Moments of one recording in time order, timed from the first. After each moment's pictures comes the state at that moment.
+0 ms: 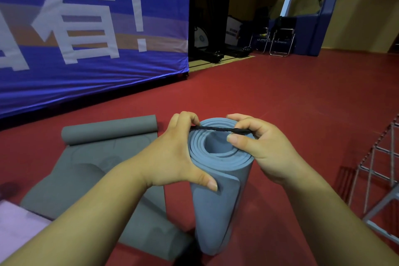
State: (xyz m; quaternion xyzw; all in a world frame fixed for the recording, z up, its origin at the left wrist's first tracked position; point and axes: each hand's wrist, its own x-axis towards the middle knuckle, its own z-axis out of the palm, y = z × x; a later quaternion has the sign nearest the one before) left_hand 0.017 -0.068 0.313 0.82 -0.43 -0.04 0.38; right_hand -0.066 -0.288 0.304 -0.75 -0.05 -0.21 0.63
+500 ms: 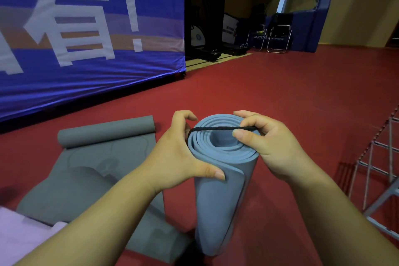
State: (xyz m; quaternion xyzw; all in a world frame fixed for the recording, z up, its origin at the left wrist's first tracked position) left_hand 0.009 -0.092 0.304 0.79 -0.38 -0.02 0.49; right_hand -0.068 -0.310 0.304 -0.76 -0.02 -0.24 0.60
